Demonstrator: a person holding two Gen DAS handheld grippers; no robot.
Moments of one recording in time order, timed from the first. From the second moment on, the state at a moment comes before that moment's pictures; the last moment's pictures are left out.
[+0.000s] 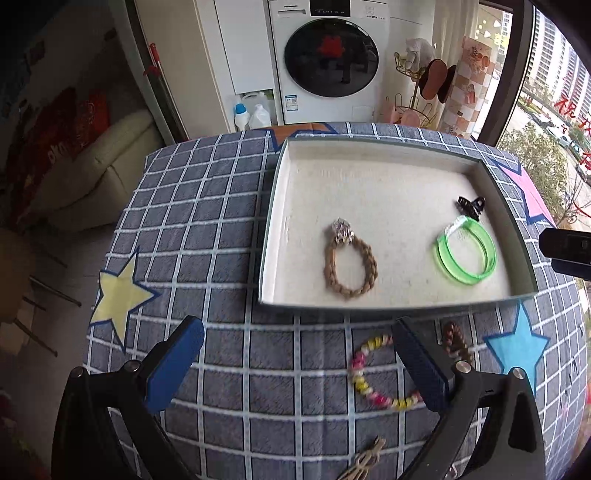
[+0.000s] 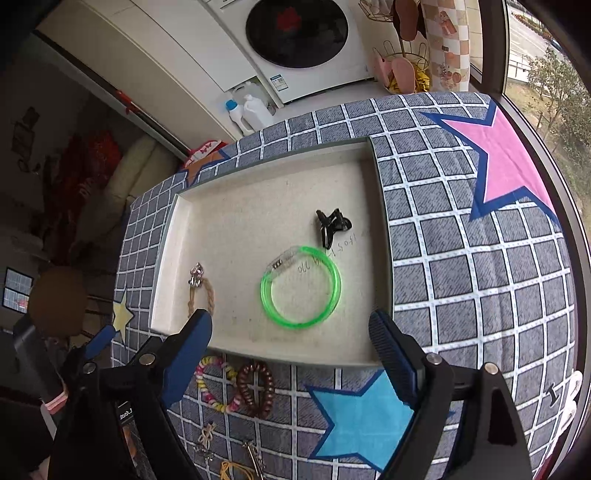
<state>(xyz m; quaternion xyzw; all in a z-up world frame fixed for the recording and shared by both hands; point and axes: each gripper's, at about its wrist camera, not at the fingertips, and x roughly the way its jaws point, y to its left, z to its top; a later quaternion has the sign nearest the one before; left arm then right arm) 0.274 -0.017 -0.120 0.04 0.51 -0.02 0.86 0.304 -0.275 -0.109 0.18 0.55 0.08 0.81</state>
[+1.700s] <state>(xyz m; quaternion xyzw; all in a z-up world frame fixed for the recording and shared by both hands) 0.151 0.009 -0.191 0.03 0.60 -0.03 0.80 0.191 -0.162 -0.186 -0.02 0.65 0.08 0.76</state>
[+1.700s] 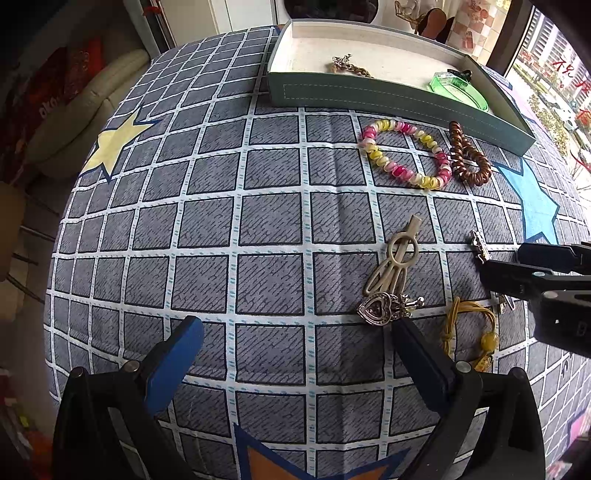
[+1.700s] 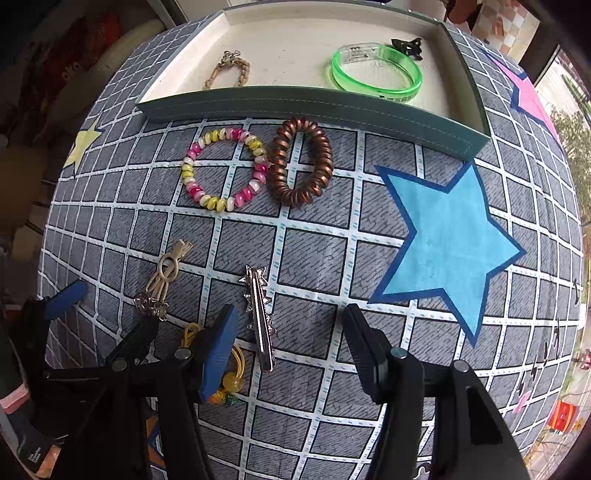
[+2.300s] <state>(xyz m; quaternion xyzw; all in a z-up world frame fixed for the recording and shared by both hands) 0.148 -0.025 -0.184 0.04 0.59 -0.07 0.80 0.182 -0.169 -0.183 -0.08 0.63 0.07 0.77</state>
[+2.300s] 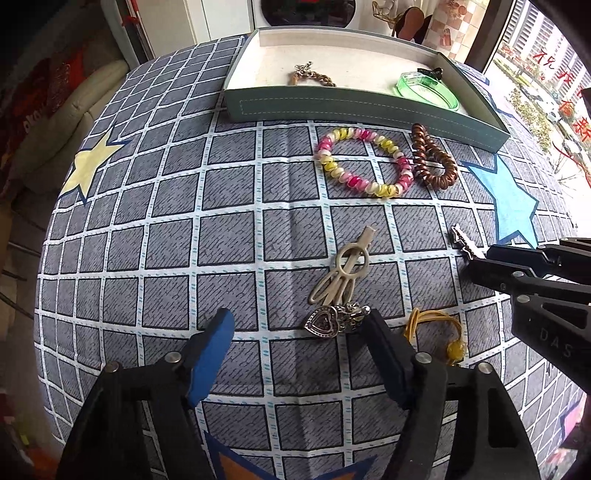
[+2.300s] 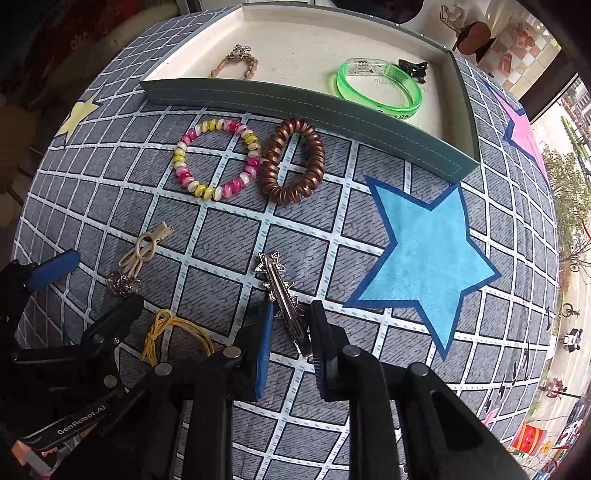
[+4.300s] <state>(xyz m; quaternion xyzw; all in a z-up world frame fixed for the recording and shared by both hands) 0.188 -0.040 -0.206 -0.02 0.60 -0.02 0.80 0.165 -0.221 -0.157 0.08 0.63 0.09 0.77</state>
